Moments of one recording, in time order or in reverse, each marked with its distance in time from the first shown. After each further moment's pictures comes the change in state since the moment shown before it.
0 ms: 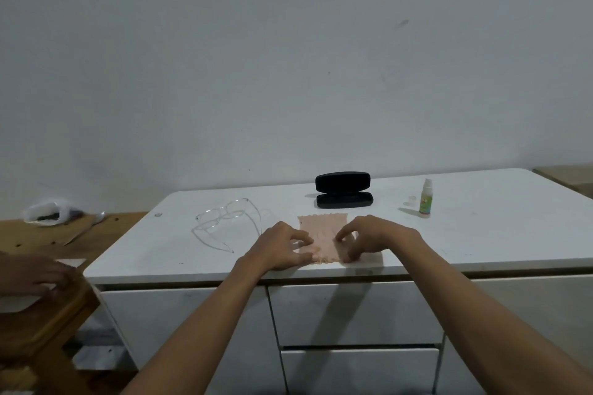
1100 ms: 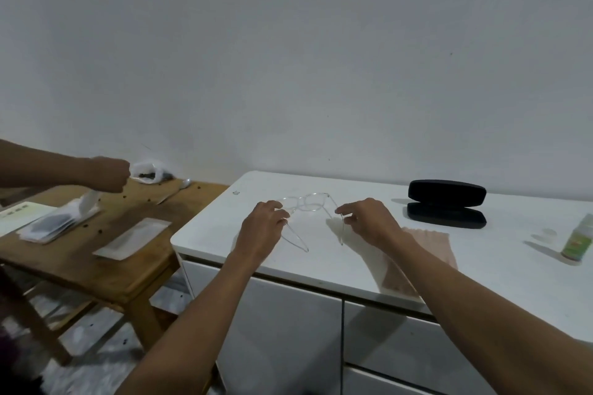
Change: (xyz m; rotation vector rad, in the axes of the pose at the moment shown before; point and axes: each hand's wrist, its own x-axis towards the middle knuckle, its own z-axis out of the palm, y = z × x) left_hand -0.055 -0.154 -0.057 0.197 0.570 -0.243; right_hand 0.149 -0.122 0.049 0.008 0.422 -0.421
